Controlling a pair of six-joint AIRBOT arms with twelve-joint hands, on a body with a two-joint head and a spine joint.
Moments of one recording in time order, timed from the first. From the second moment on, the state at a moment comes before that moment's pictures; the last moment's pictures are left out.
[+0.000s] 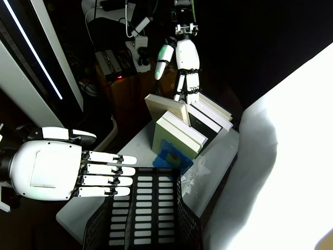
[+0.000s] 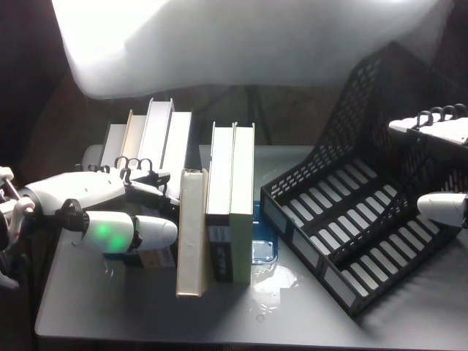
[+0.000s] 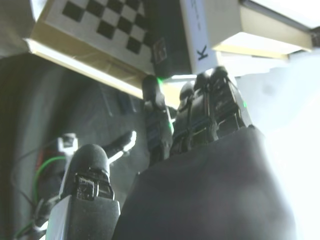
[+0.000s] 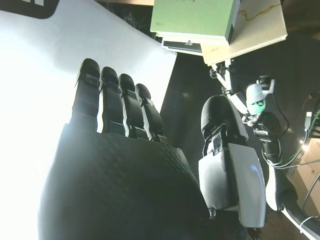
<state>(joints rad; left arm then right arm) 0.84 -1.08 1.26 0.20 -0.58 0.26 -0.90 -0.91 1.10 0.06 0.75 -0.53</state>
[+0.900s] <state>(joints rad) 1.10 -0.94 1.14 -0.20 -1.11 0.26 -0.78 -0.90 1.07 -0.20 0.75 -0.53</state>
